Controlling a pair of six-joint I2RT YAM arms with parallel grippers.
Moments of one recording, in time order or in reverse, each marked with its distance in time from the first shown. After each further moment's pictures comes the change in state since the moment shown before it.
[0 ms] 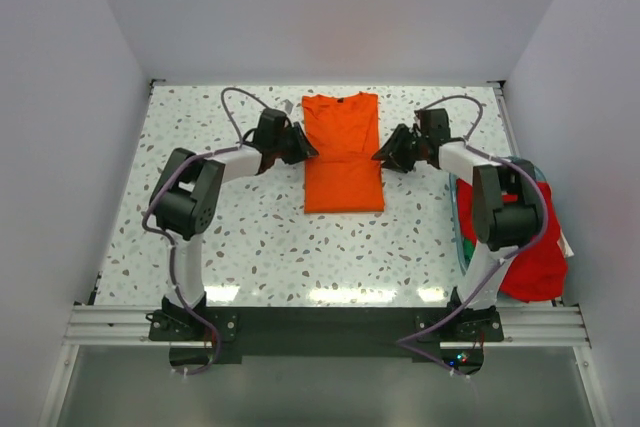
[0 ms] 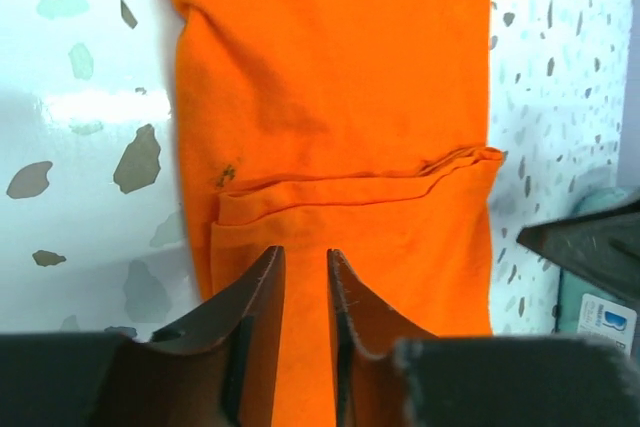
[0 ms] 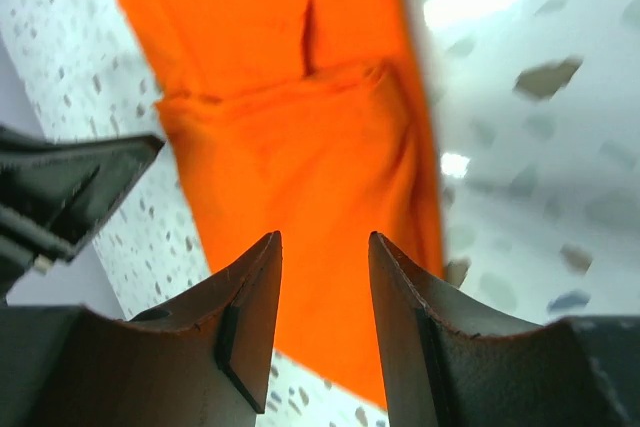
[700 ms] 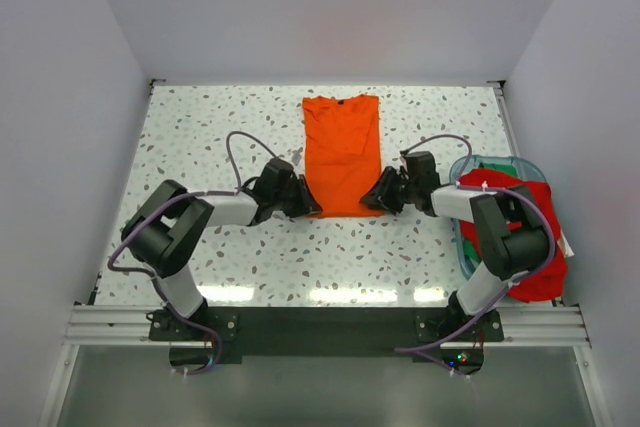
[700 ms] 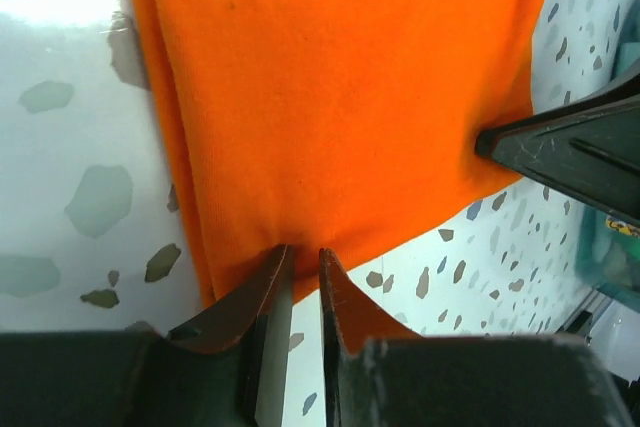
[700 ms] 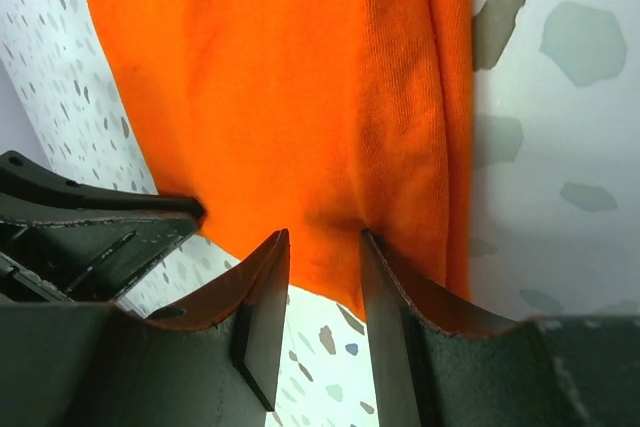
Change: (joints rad) left arm -0.187 -0.305 -0.479 0.074 -0.027 -0.062; right arm 0.153 -0.245 -0.486 0.267 0.027 0.074
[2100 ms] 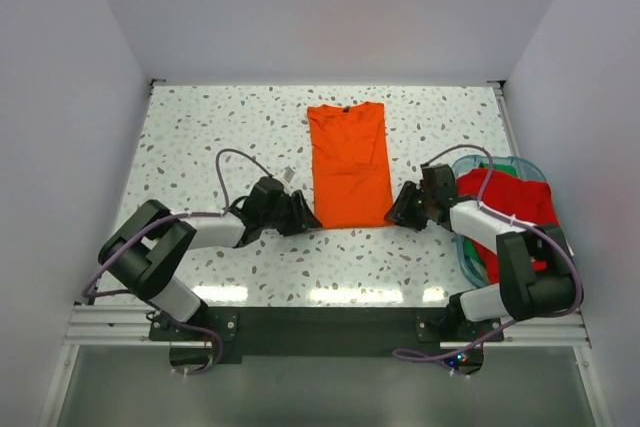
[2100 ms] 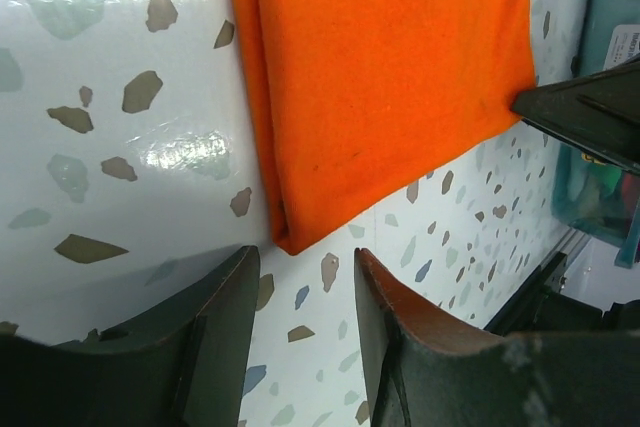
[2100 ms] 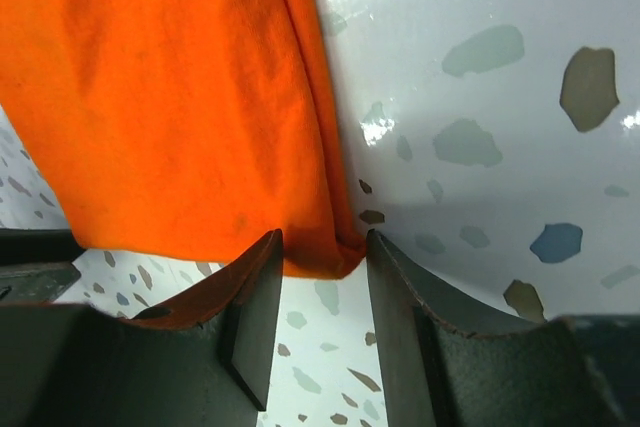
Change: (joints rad) left arm -0.036 -0.182 -0.225 0.078 0.038 -0.074; right arm -0.061 -0.274 -0.126 -0.286 0.183 -0.148
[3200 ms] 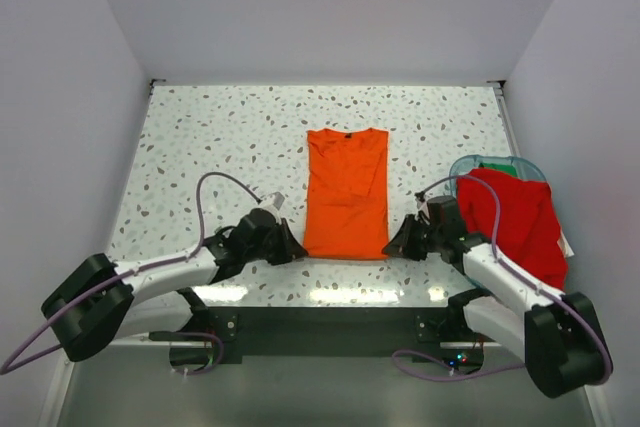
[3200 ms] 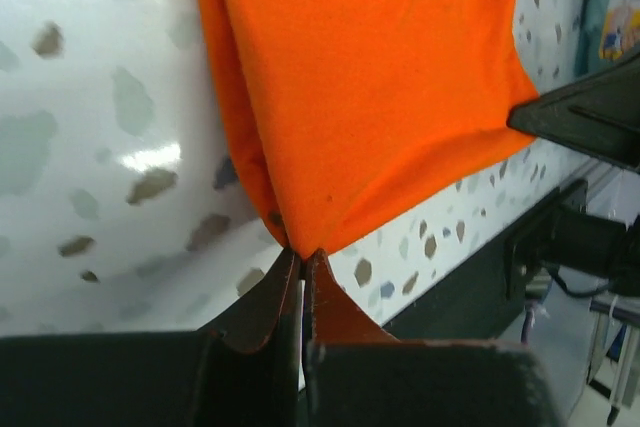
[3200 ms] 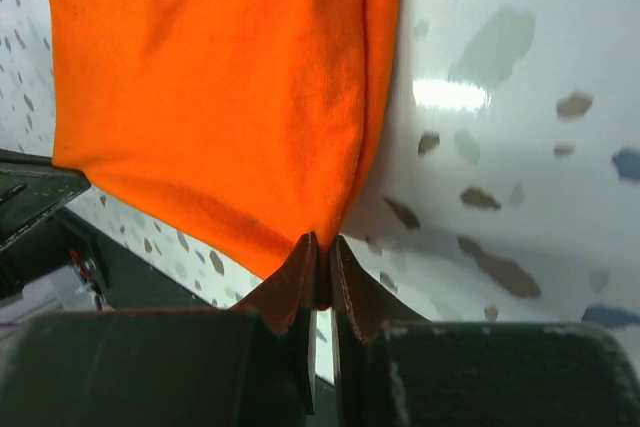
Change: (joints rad) left arm -0.172 -0.405 -0.199 -0.188 -0.175 -0.097; right arm 0.081 -0.365 -0.241 -0.055 -0.173 0.015
